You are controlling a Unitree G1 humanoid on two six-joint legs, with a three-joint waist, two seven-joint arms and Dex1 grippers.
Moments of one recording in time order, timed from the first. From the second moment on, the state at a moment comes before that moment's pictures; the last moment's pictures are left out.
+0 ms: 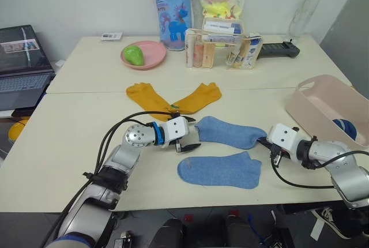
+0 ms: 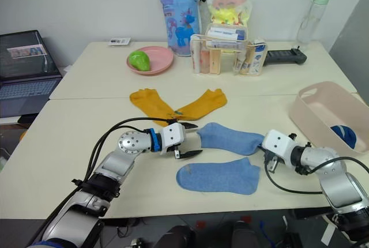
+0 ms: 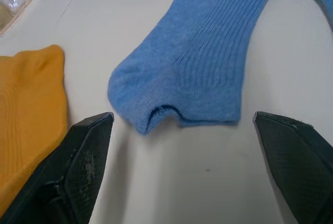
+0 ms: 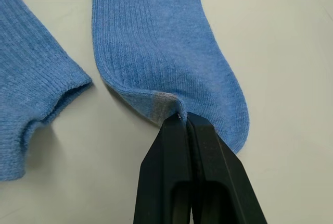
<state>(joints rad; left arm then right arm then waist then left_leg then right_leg) -0.59 0.42 -0.31 0.45 0.09 -0.26 -0.93 -0.14 -0.83 0.10 -0.22 0.03 0.32 0.81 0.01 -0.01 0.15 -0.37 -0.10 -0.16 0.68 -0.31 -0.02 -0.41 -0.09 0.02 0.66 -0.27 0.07</state>
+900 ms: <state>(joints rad) -0.65 0.40 -0.30 0.44 0.01 -0.16 -1.07 -0.19 -0.78 0.07 -0.28 0.05 0.38 0.79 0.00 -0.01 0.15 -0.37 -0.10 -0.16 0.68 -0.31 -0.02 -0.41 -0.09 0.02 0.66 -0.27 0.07</state>
